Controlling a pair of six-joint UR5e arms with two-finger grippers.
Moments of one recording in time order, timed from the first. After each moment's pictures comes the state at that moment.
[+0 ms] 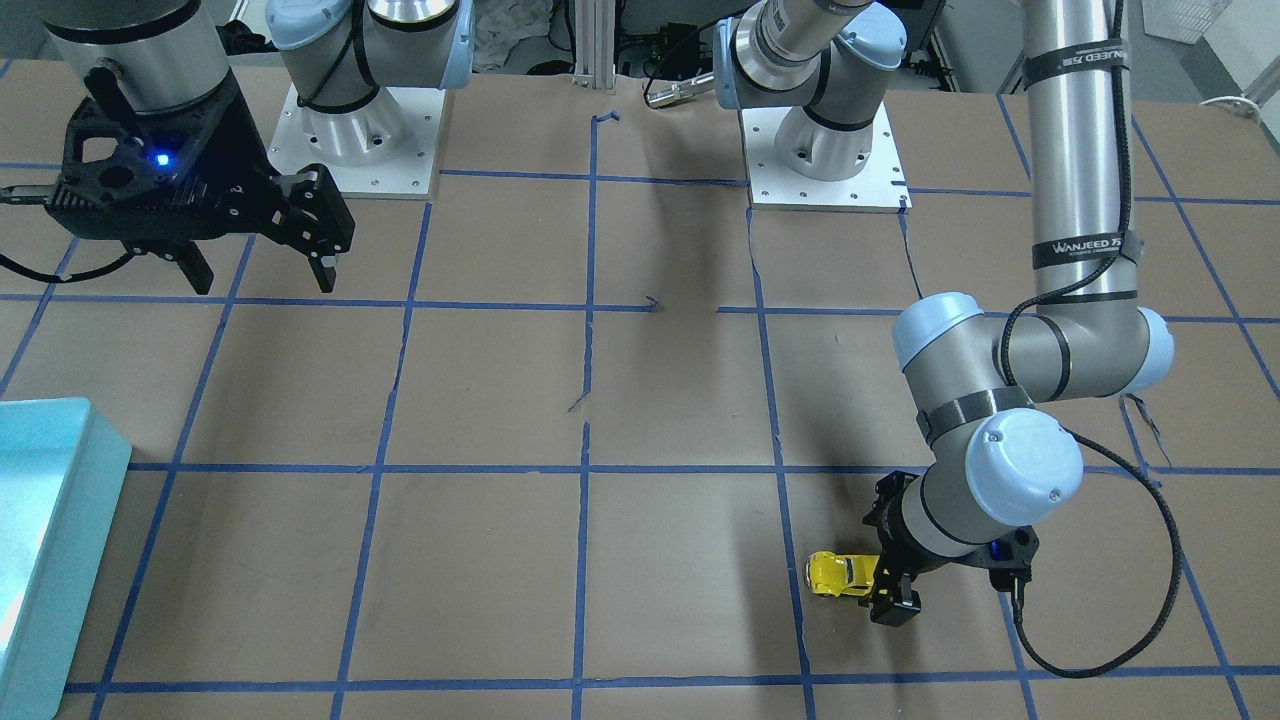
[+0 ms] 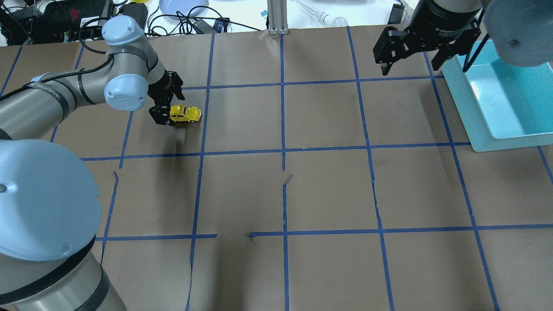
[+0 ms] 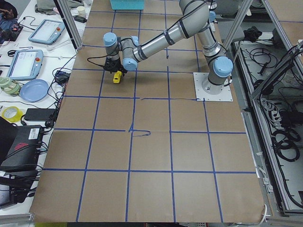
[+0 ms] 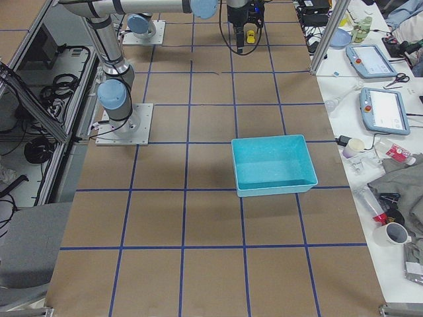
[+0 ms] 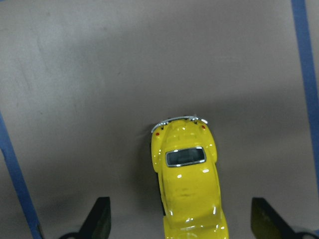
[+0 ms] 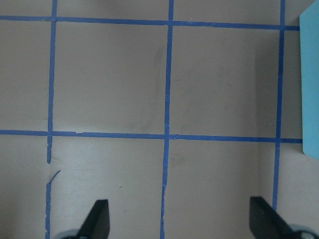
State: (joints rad) left arm -1.45 -2.17 -1.55 -1.00 1.55 -1.25; right arm 1.57 -1.54 1.52 -1.68 -1.58 -0.04
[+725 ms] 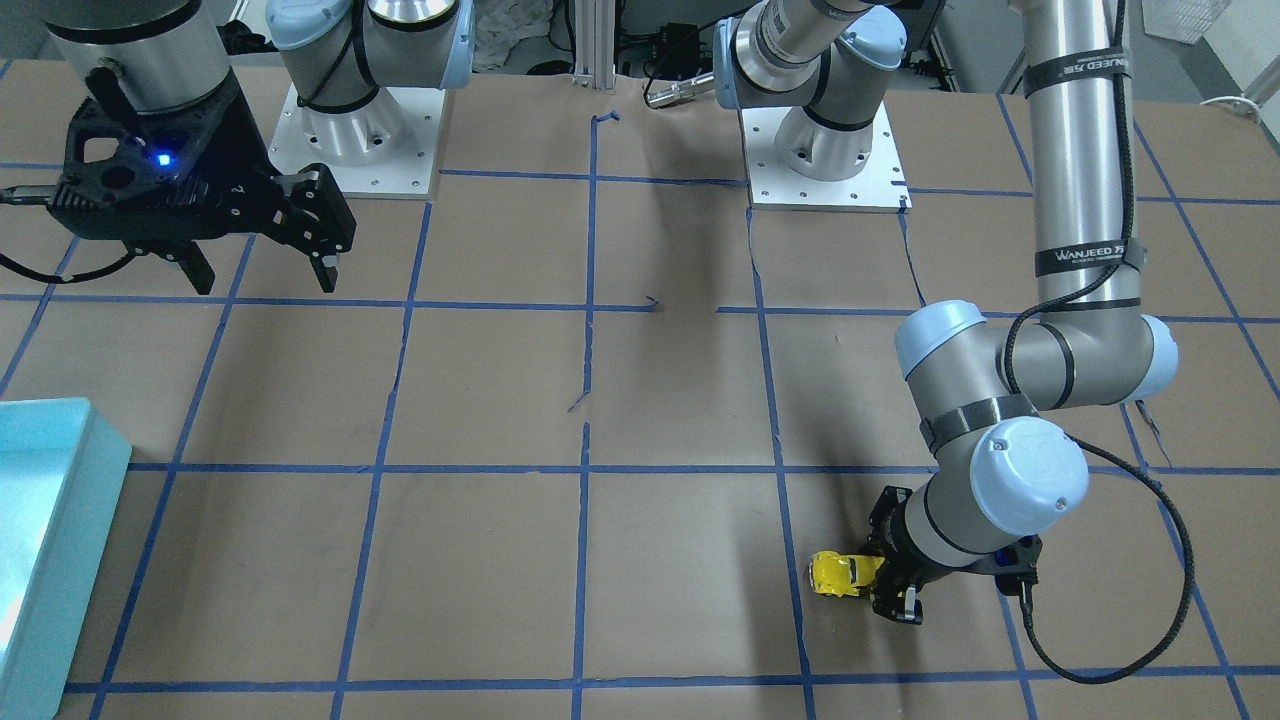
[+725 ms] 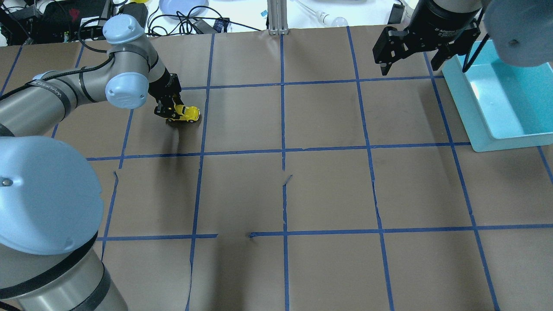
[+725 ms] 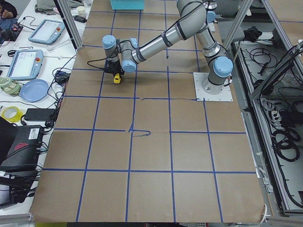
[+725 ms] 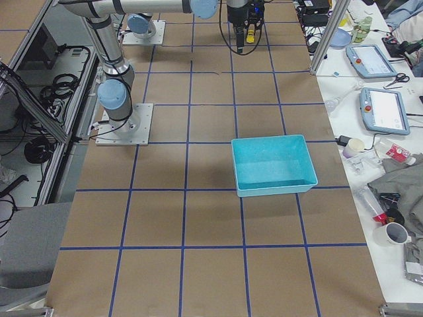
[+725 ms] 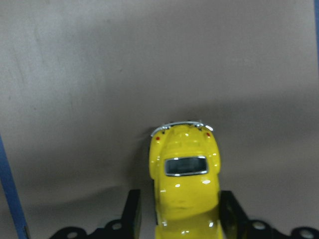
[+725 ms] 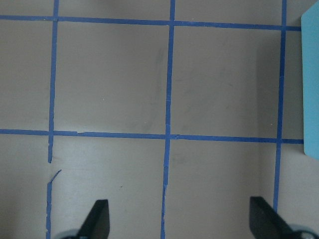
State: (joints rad) left arm -1.45 -2.18 -1.52 -1.00 1.54 -1.33; right arm 1.57 -1.54 1.52 -1.68 -1.58 -0.05
